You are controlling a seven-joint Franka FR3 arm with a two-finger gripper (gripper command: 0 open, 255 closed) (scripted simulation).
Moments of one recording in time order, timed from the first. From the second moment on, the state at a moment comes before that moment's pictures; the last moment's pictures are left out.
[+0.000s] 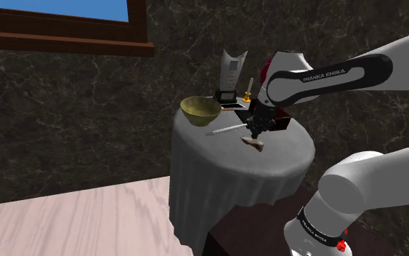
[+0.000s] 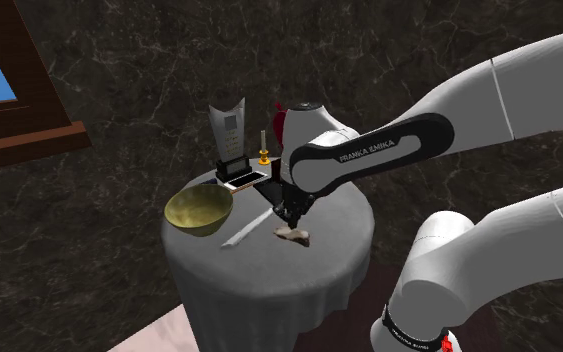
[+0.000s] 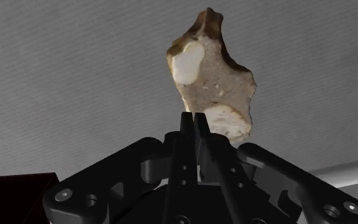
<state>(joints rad) -0.23 -0.65 0.01 -2.80 0.00 2.21 0.37</state>
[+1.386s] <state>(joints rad) -0.21 -0.45 0.00 -2.62 0.09 1.91 0.41</state>
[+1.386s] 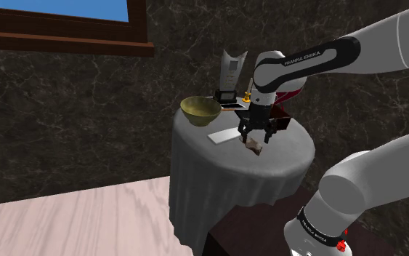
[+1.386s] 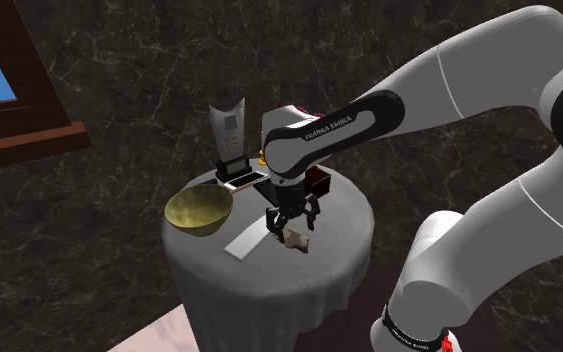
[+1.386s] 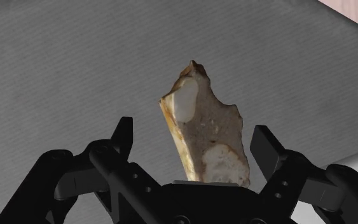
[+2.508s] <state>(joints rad) -0.21 -0.48 0.00 -2.58 0.09 1.84 0.42</state>
